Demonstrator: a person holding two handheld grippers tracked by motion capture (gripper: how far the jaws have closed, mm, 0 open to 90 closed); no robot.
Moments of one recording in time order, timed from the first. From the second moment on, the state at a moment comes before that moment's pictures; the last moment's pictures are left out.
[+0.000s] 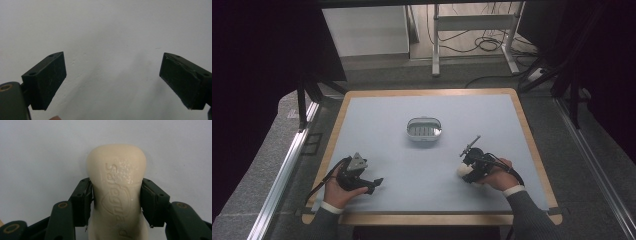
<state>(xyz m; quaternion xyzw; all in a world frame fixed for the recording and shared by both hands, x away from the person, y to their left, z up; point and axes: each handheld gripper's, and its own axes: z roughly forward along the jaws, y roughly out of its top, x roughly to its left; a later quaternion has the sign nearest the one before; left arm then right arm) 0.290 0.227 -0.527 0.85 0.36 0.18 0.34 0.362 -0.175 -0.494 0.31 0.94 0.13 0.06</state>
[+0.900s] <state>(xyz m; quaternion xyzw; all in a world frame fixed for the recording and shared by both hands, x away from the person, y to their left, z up) 0.290 0.228 -0.527 0.85 0.36 0.18 0.34 0.365 -0.175 -0.471 0.29 0.95 0.13 0.06</state>
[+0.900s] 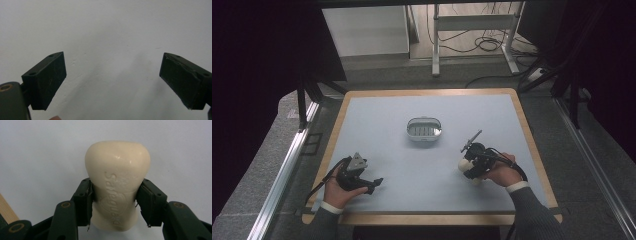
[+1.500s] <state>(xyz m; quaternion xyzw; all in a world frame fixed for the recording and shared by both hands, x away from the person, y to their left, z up) 0.290 0.227 -0.528 0.85 0.36 0.18 0.34 0.375 -0.169 -0.482 0.29 0.95 0.13 0.05</state>
